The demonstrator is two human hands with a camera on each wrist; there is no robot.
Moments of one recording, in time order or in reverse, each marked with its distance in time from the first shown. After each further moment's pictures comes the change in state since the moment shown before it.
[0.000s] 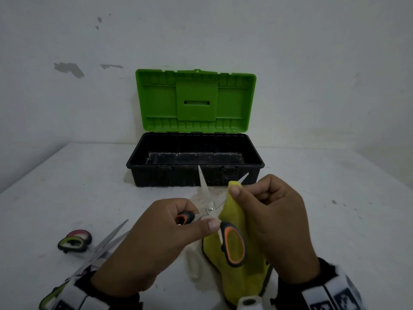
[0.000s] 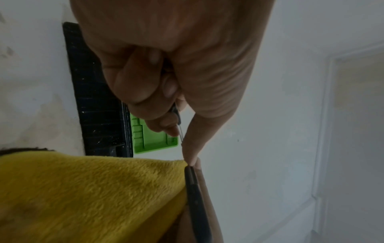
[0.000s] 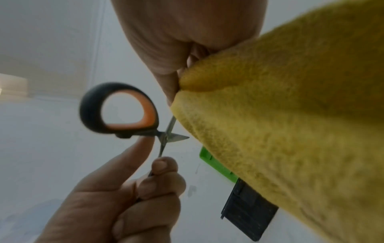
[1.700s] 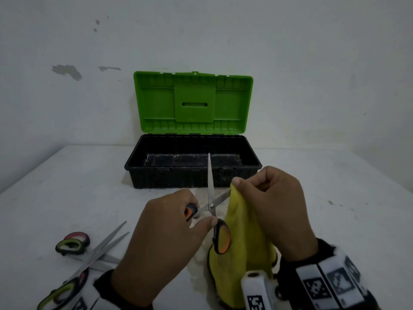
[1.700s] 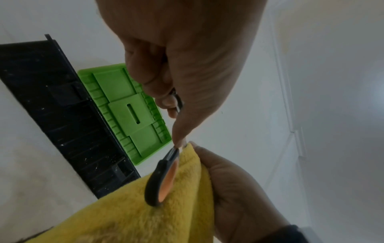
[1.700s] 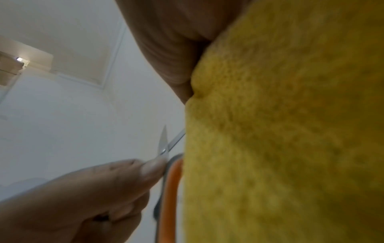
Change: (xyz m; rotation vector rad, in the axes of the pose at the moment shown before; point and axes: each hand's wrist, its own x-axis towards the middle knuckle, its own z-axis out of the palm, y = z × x) left_hand 0.006 -0.003 0.012 0.677 0.302 0.315; right_hand 0.024 0.003 -0.004 -0.349 0.040 -0.016
